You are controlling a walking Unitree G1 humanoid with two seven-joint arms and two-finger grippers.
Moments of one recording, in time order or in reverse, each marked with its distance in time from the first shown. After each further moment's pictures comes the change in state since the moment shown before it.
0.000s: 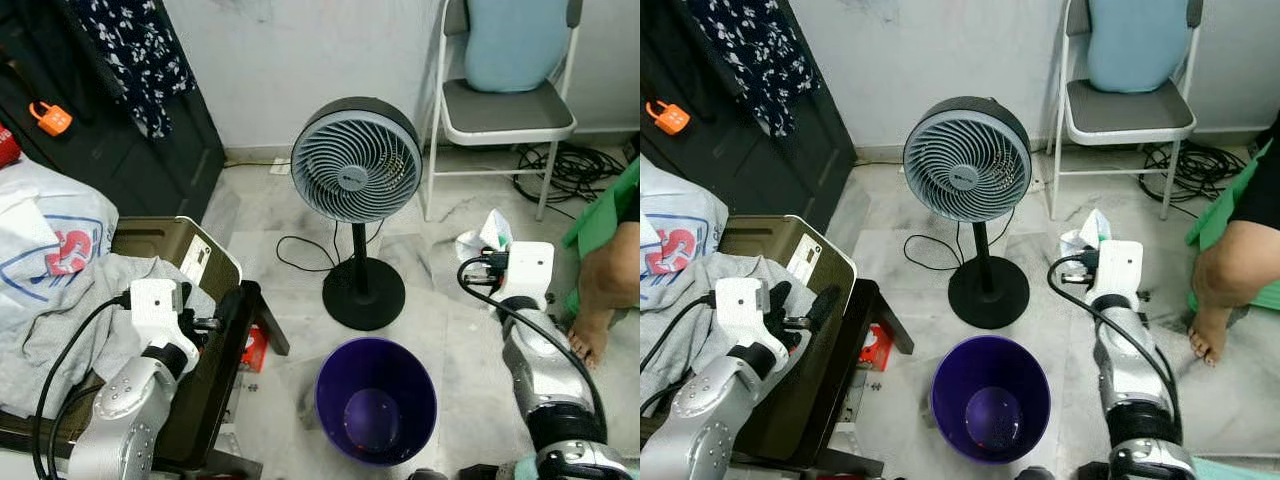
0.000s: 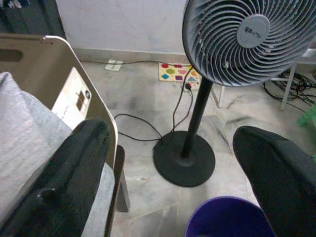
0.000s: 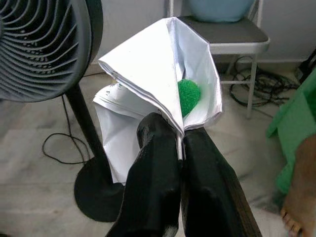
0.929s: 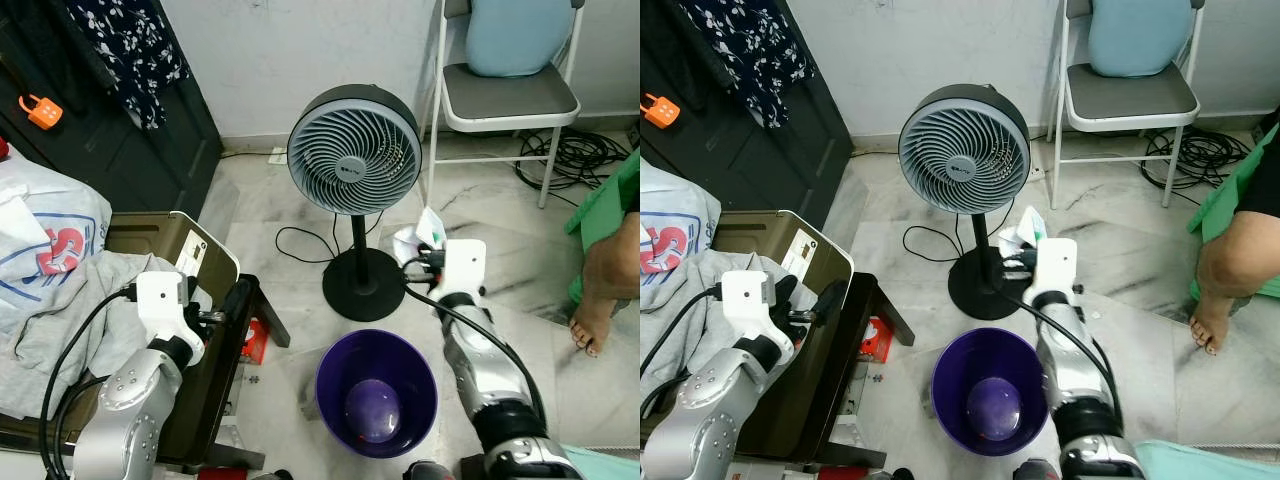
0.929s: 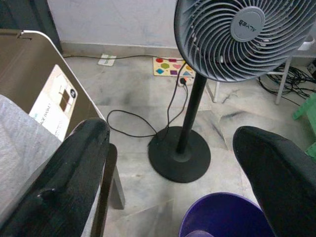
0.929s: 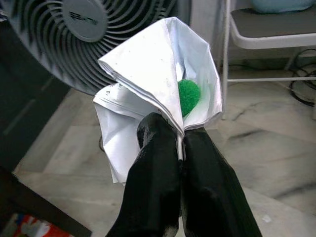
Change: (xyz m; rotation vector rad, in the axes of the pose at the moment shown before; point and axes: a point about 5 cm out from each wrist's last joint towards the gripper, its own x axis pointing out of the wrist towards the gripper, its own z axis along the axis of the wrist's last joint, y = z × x) left arm 0.006 -0.006 0.005 -0.003 -0.006 -0.024; right arm -0.002 0.082 0.003 0.082 -0.025 0.187
